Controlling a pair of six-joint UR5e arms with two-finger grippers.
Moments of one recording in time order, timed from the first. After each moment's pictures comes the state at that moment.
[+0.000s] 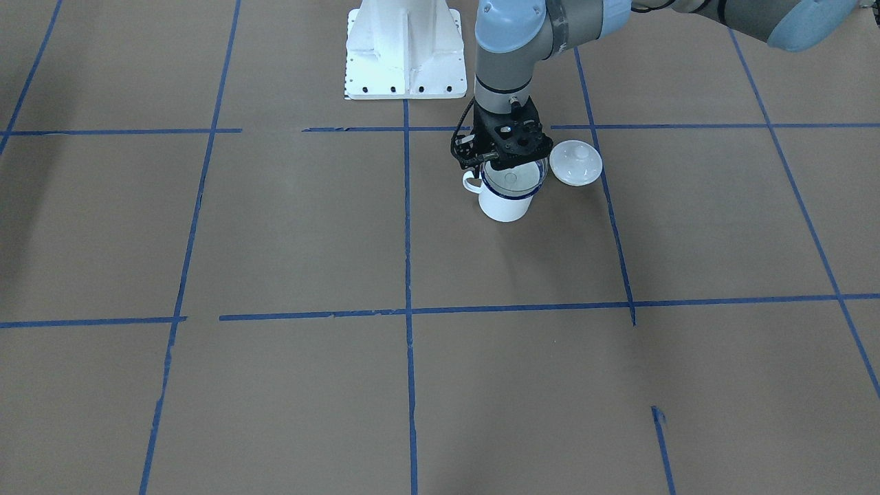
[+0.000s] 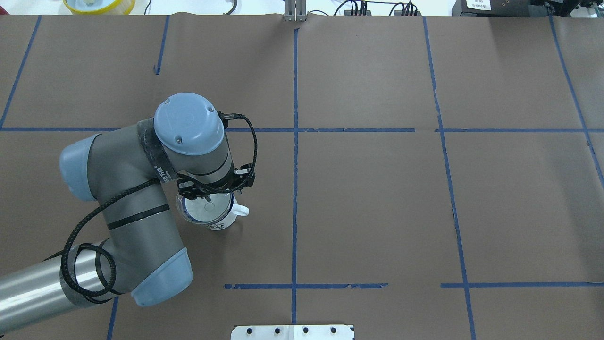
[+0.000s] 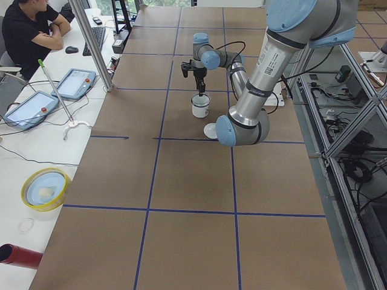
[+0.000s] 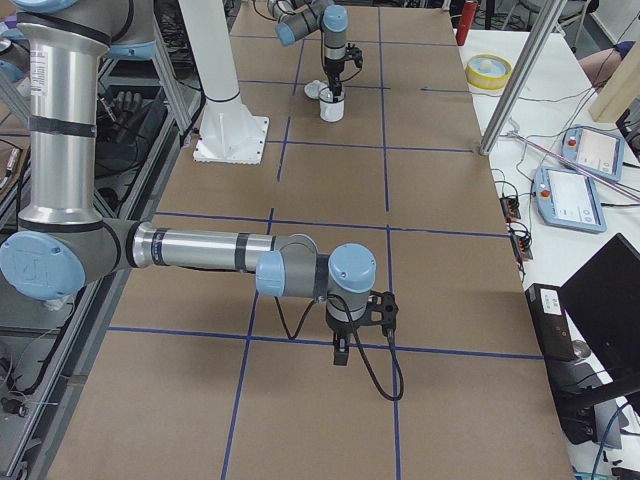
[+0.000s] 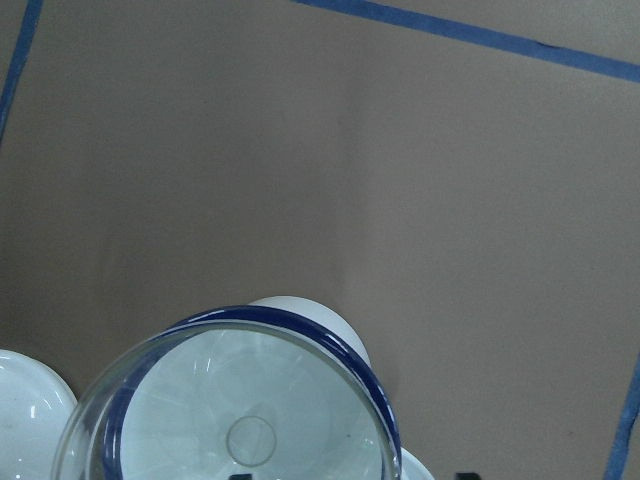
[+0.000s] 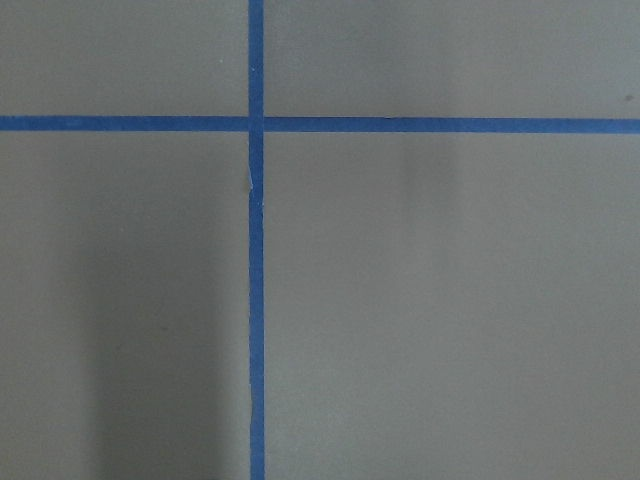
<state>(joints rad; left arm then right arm) -0.52 -2.21 -1.87 -1.30 -1.89 -1.43 1.57 -1.68 1.66 -1.57 2.29 0.01</state>
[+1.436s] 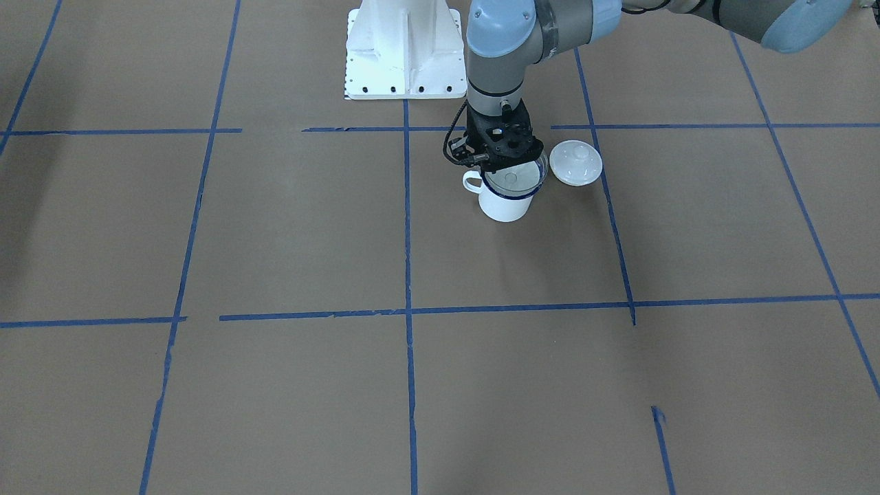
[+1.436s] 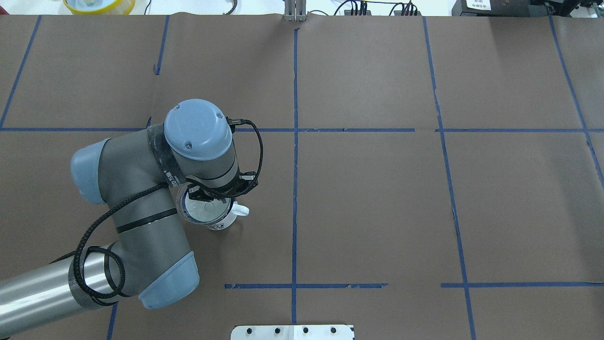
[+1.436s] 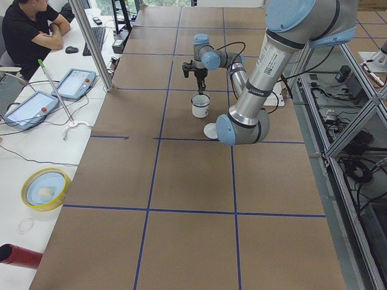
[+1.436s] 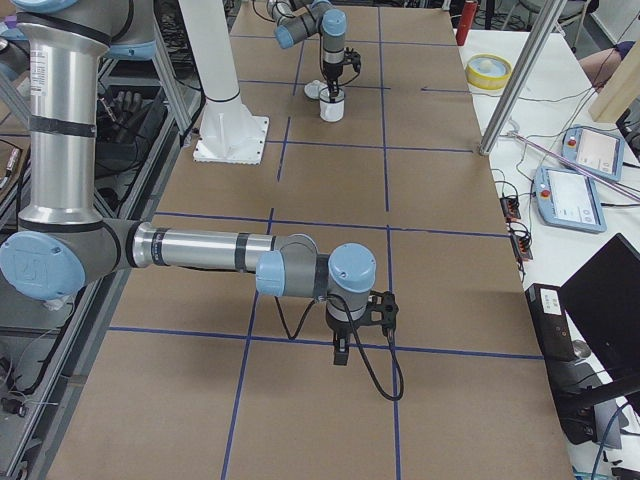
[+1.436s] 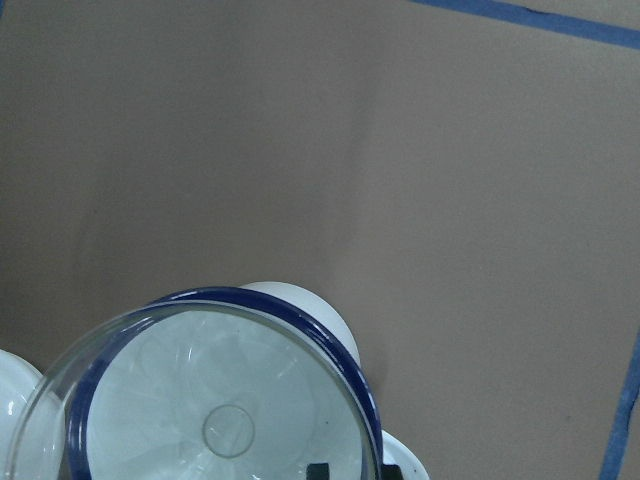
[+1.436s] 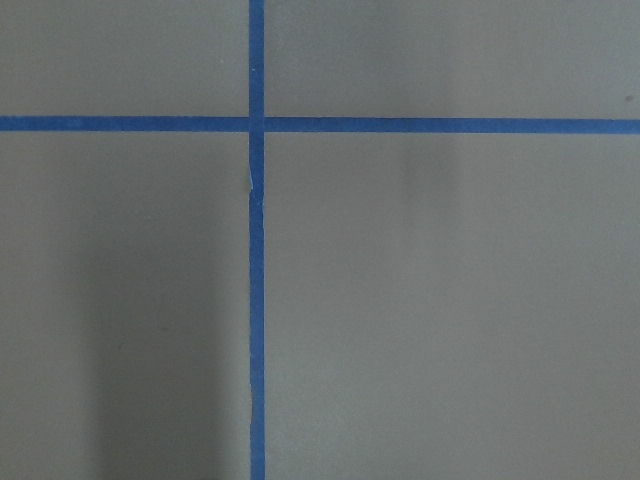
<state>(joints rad) -0.51 -2.22 -1.85 -1.31 -1.89 -1.42 1.57 -1.68 1.66 -1.57 2.29 0.01</state>
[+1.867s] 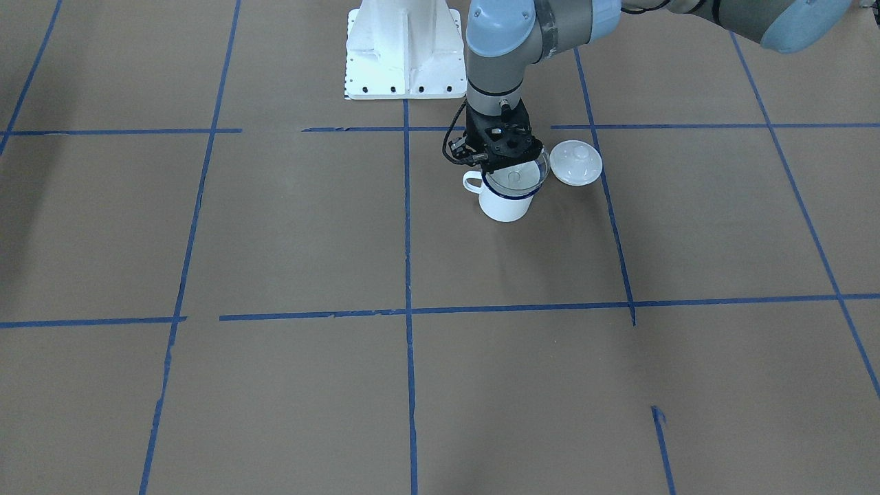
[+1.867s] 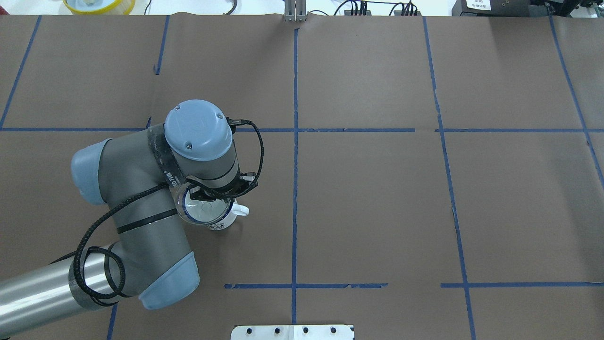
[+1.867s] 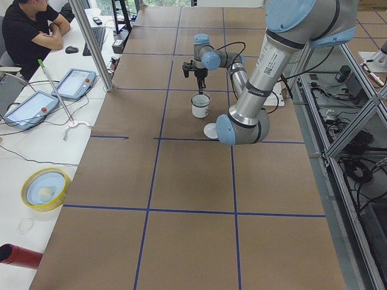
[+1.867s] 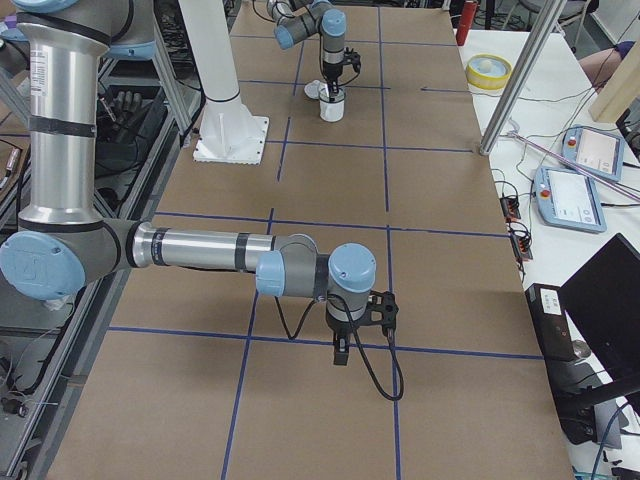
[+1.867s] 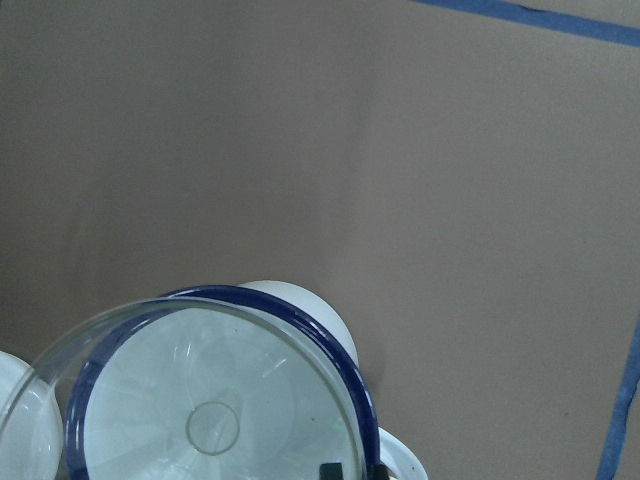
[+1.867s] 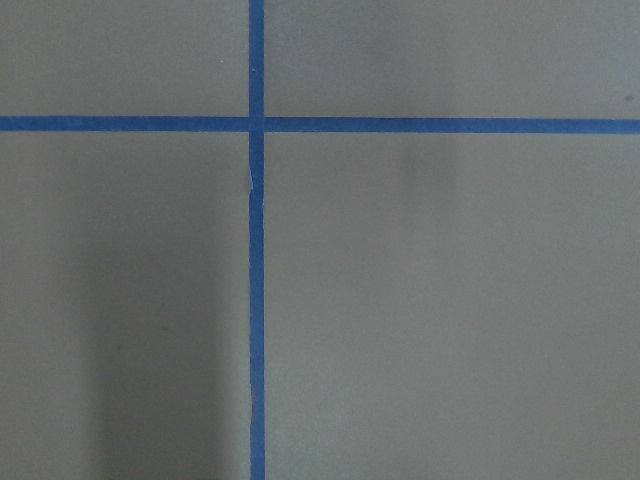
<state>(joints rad) -0.51 -2.22 -1.85 -1.32 -1.89 -1.41 1.57 -1.68 1.66 -1.57 2.29 0.01</state>
